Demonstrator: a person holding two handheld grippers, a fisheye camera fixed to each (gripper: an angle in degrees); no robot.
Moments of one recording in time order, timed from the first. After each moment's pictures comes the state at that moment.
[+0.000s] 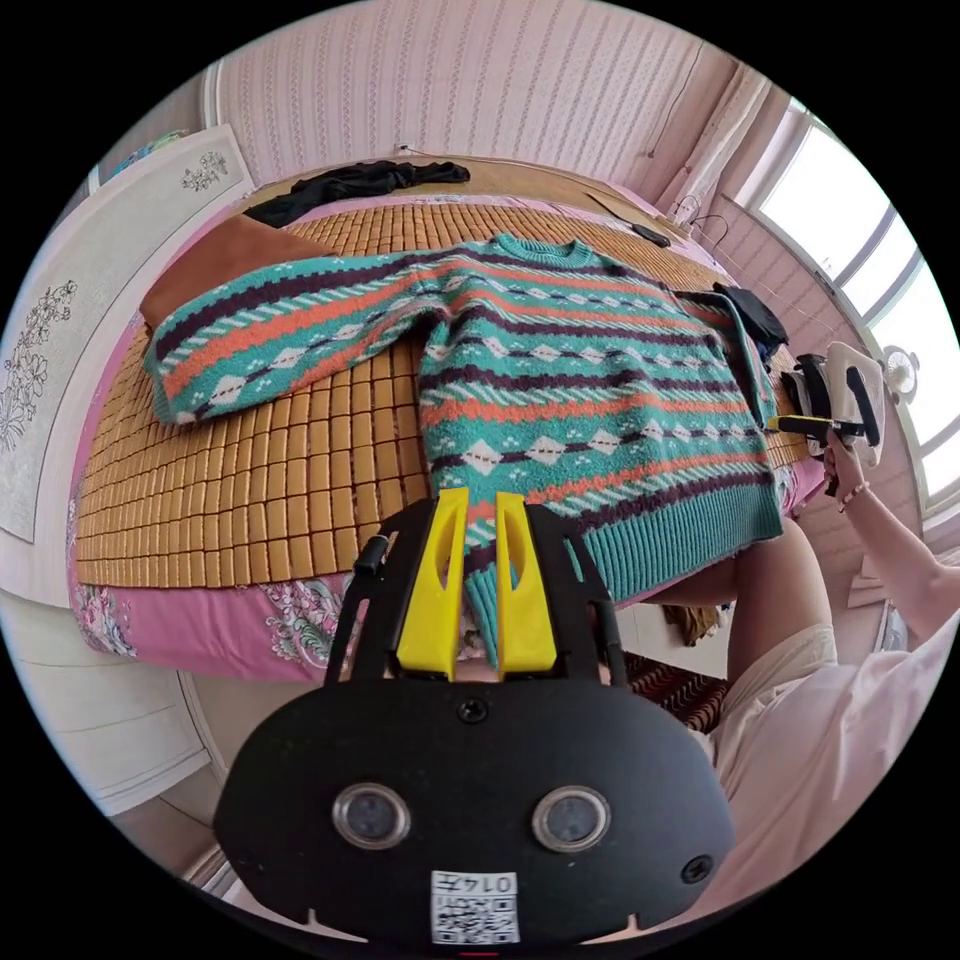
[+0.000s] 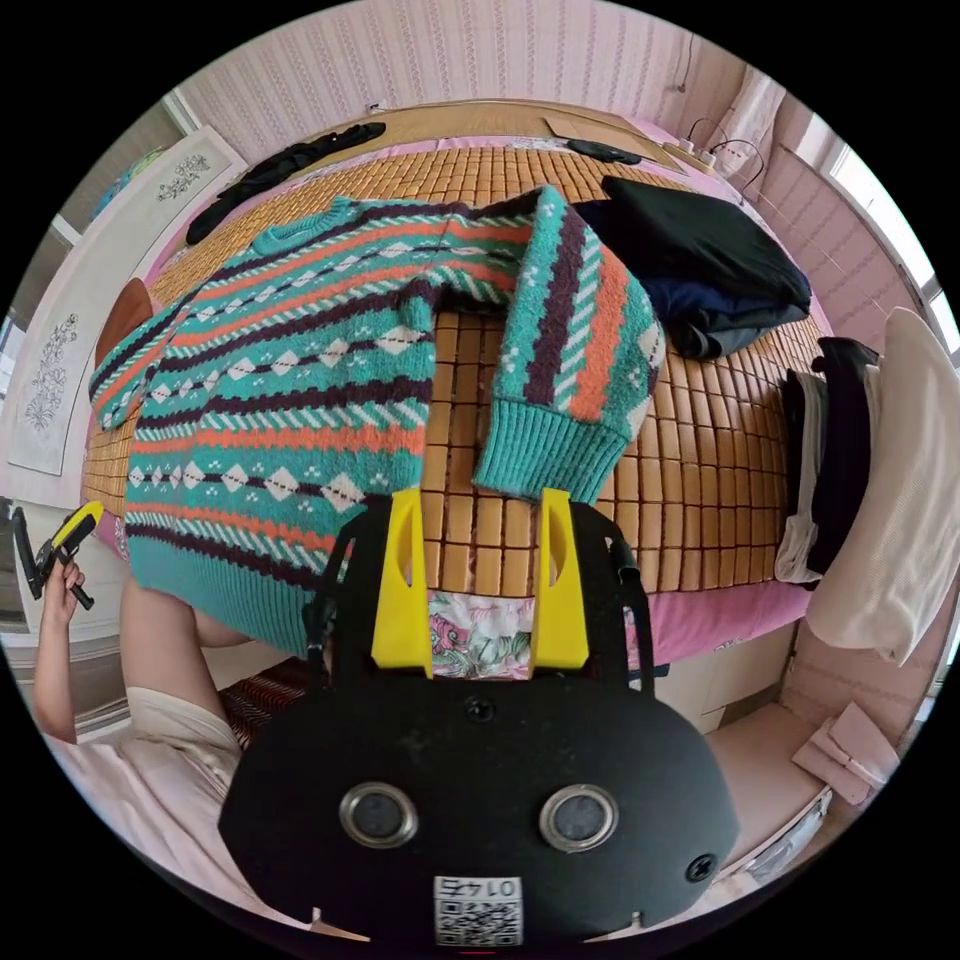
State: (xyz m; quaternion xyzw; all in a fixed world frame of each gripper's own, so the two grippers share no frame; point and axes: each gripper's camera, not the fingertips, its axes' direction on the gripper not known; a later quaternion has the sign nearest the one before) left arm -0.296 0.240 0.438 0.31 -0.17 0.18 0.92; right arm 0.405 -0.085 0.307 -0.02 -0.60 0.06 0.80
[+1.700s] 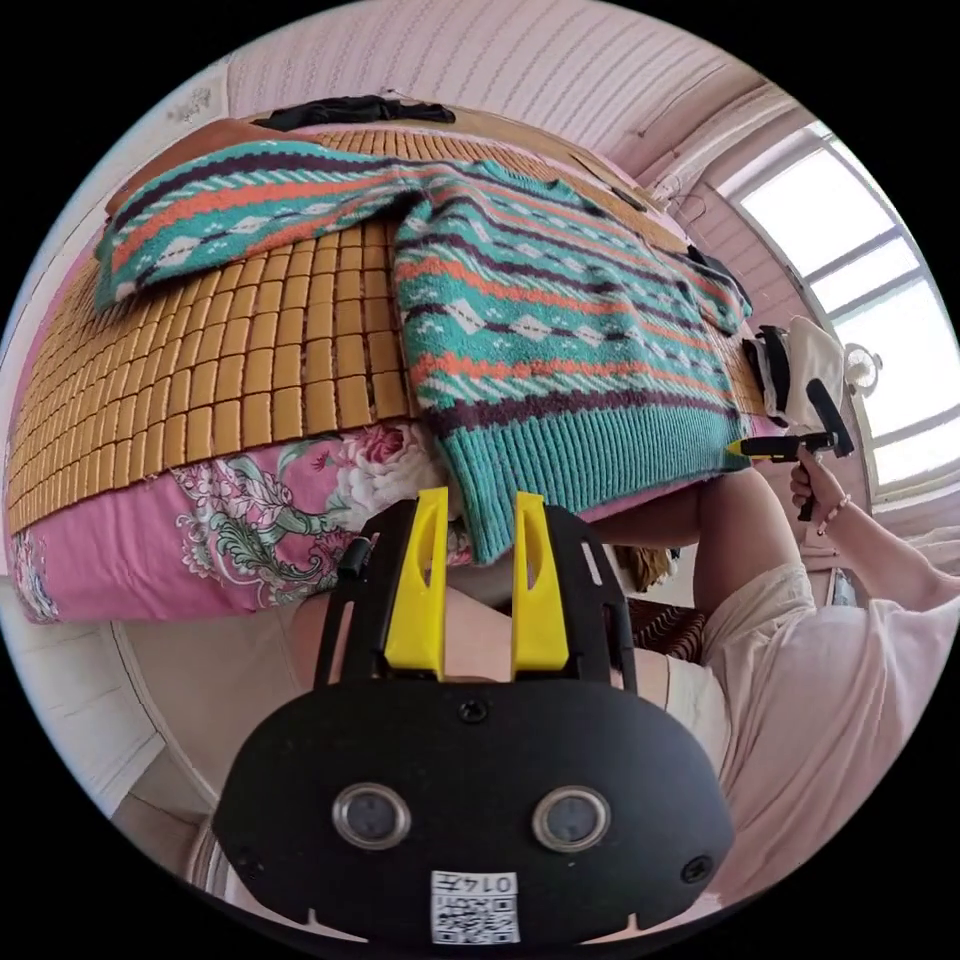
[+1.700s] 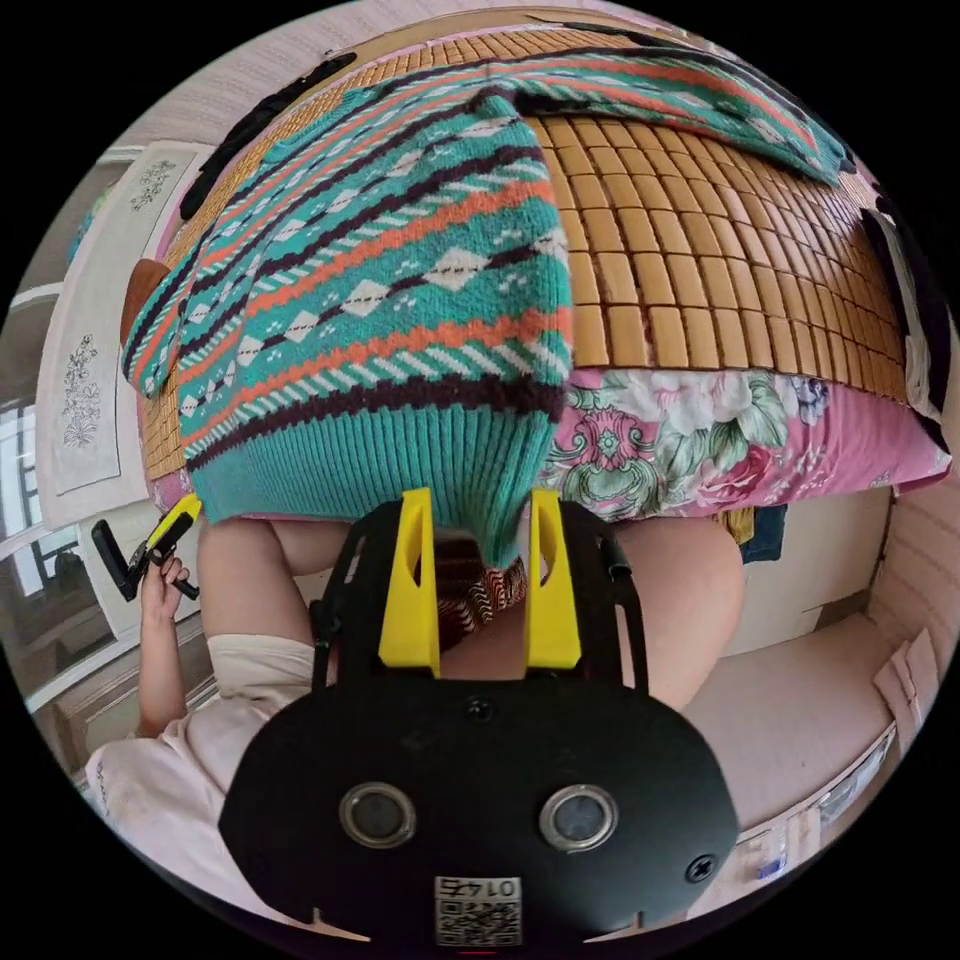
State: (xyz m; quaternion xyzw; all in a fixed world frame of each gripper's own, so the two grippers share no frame) left arm -0.407 0.249 0.497 0.22 -0.09 0.19 0.95; right arm 0.324 -0.006 0.210 -0.18 -0.70 0.01 0.69
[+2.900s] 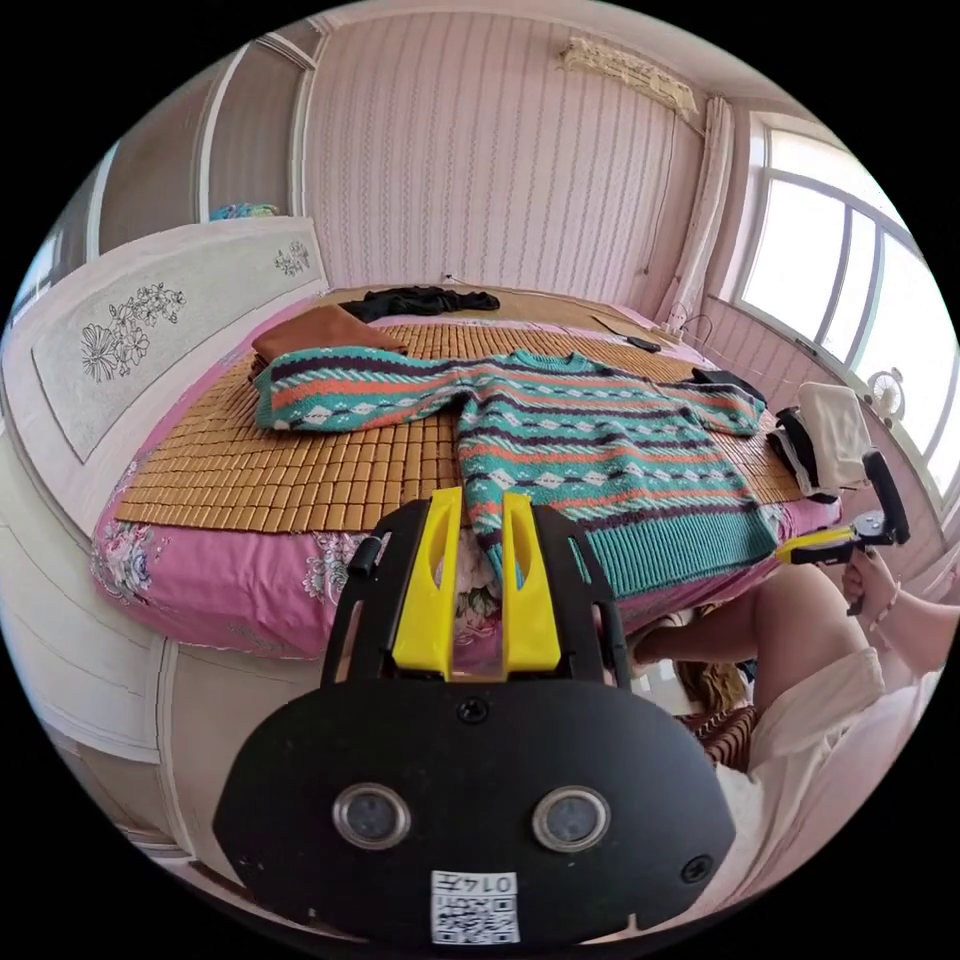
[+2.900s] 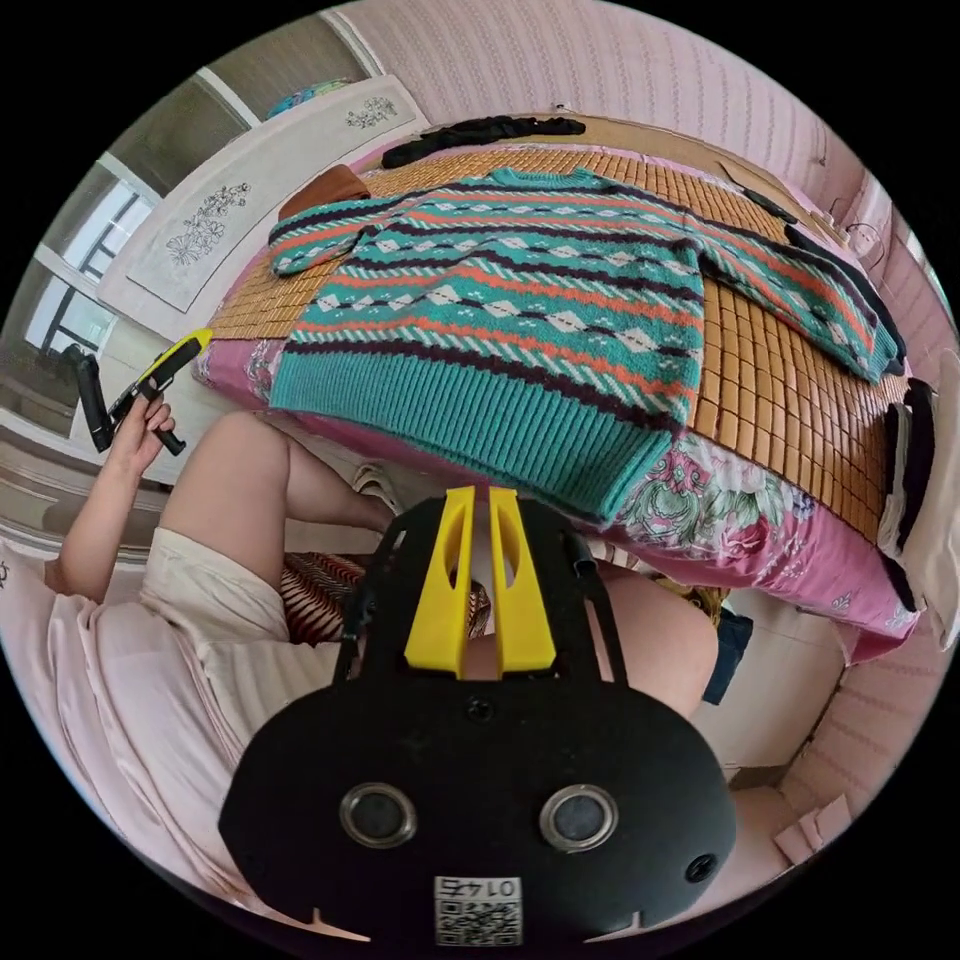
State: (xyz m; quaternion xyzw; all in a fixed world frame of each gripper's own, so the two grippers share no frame) left arm -0.427 0.391 0.492 0.51 -0.16 0.16 0.83; right arm 0.371 0.056 -0.028 0.10 -0.68 -0.07 0.72
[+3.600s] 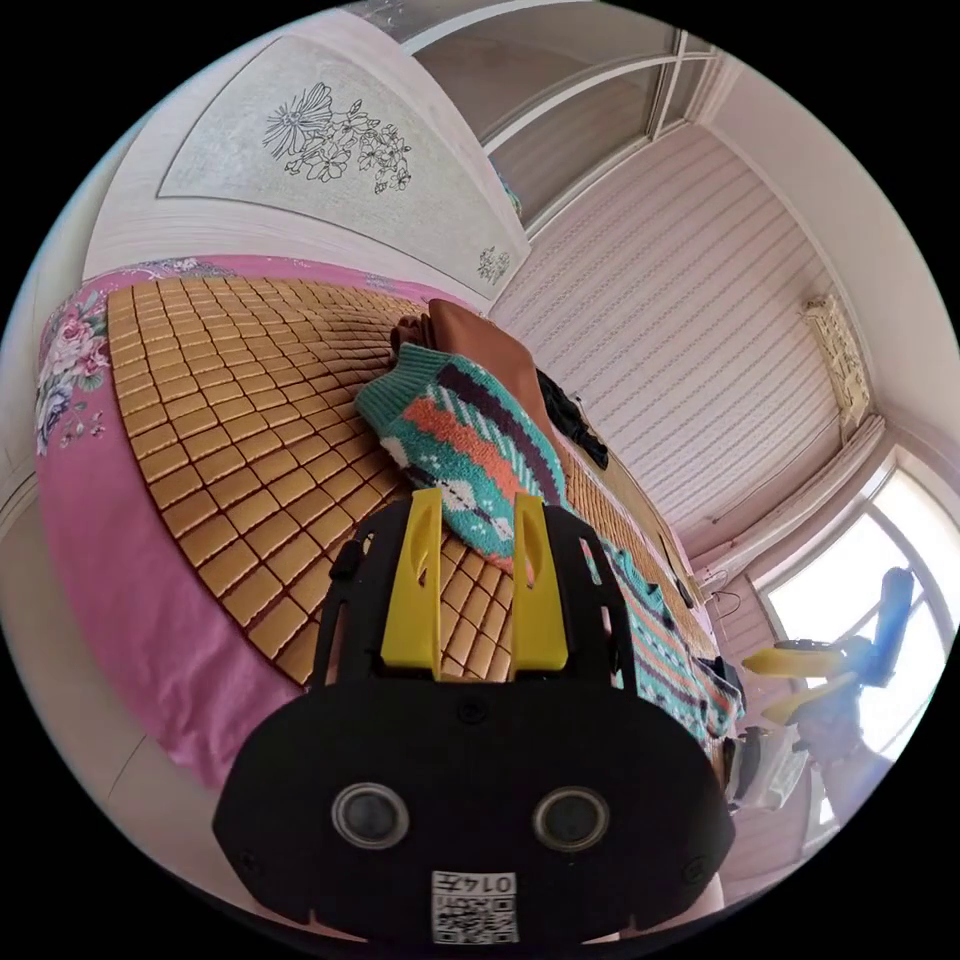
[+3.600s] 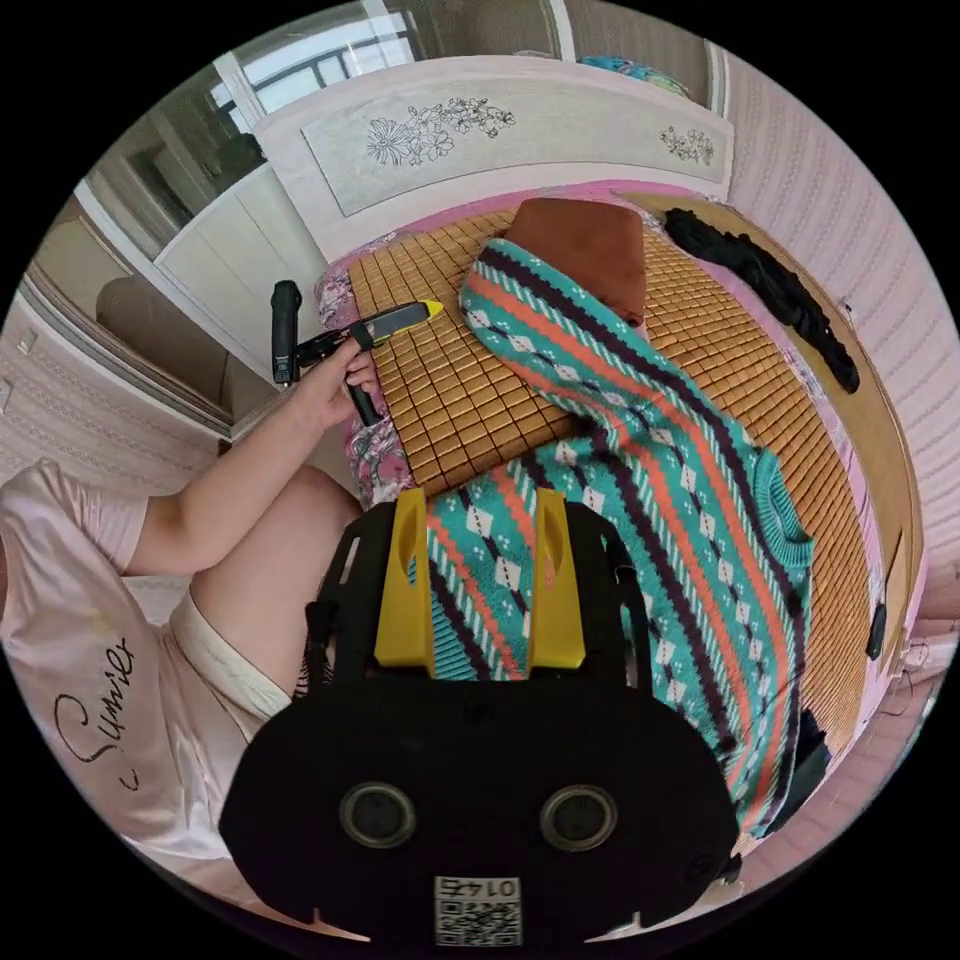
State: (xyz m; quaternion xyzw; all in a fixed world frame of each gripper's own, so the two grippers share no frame) left arm -0.623 0.256 0.380 0.63 0.09 -0.10 0.76; right arm 0.375 -0.229 -0.419 0.31 -0.61 -0.34 0.64
